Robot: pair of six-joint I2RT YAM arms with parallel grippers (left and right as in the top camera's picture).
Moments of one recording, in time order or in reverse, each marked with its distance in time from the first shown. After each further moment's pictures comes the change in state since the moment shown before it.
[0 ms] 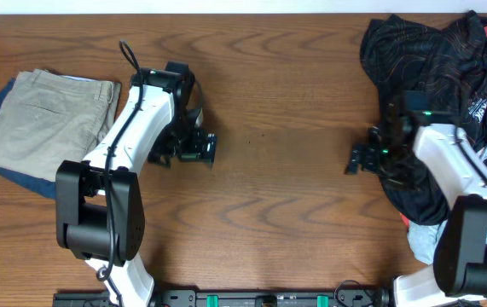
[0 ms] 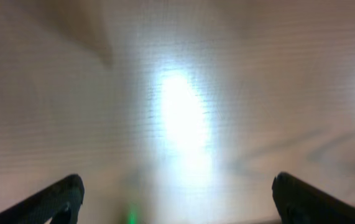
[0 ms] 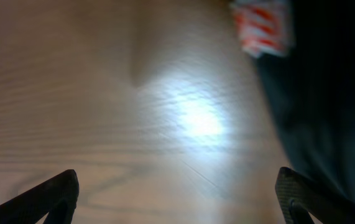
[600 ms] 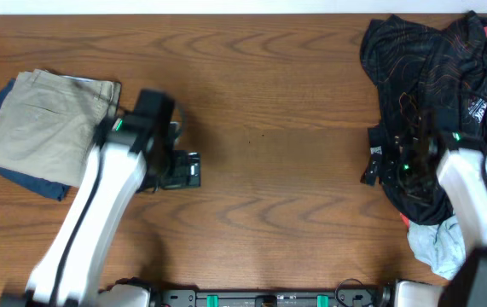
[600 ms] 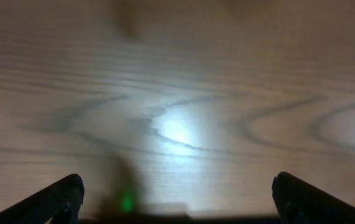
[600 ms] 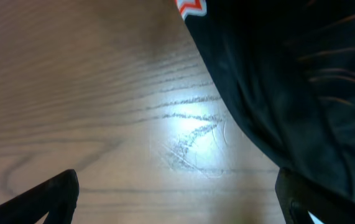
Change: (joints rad) left arm 0.000 -0.523 -0.303 0.102 -0.092 -0.158; right arm -0.103 -0.233 -0.141 0.027 0.000 -0.067
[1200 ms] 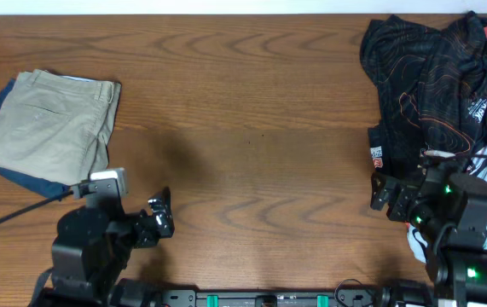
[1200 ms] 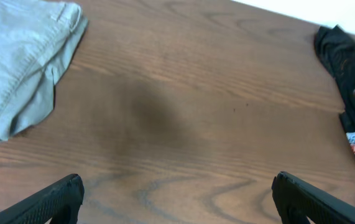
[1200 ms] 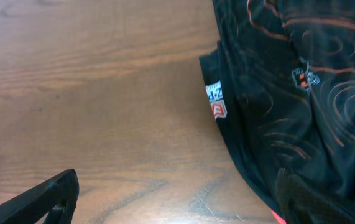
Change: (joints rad) left arm 0.000 -0.890 -0.271 0.208 -0.081 -0.081; right arm 0.042 -0.826 -0.265 0.196 0.010 -0.003
